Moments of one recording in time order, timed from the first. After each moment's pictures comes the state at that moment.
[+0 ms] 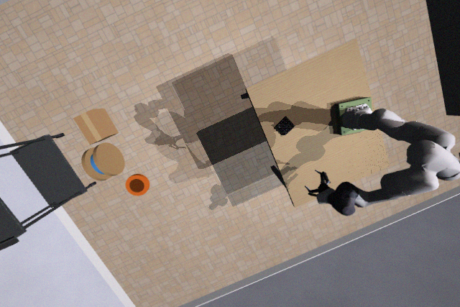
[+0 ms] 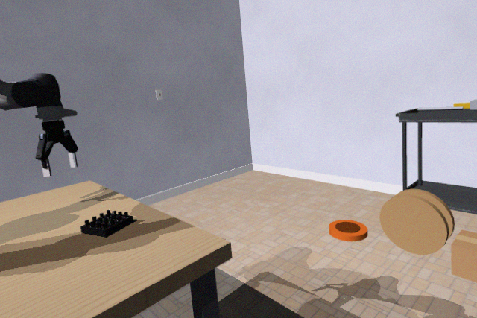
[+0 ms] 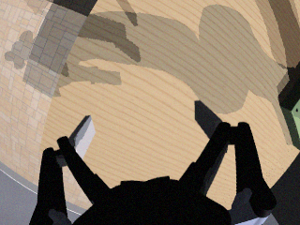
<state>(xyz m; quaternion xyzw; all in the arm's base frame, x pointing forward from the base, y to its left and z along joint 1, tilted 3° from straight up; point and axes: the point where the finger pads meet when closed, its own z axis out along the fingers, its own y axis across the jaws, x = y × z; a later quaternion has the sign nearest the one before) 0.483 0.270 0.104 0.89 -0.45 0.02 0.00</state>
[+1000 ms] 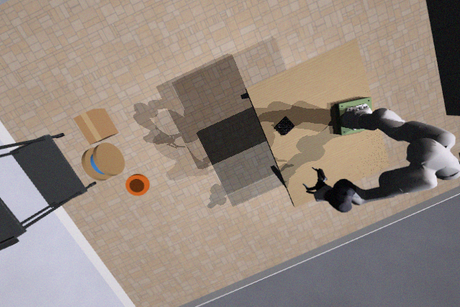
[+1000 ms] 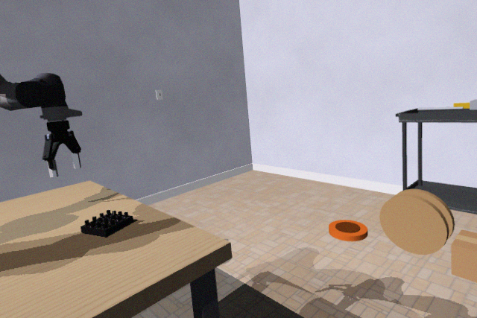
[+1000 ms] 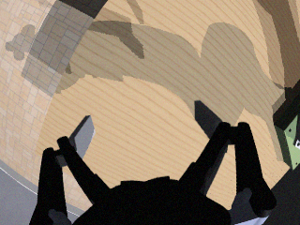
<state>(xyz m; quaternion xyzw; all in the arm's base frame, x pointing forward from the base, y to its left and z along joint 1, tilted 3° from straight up) 0.493 0.243 0.102 0.91 -0.42 0.03 0.01</state>
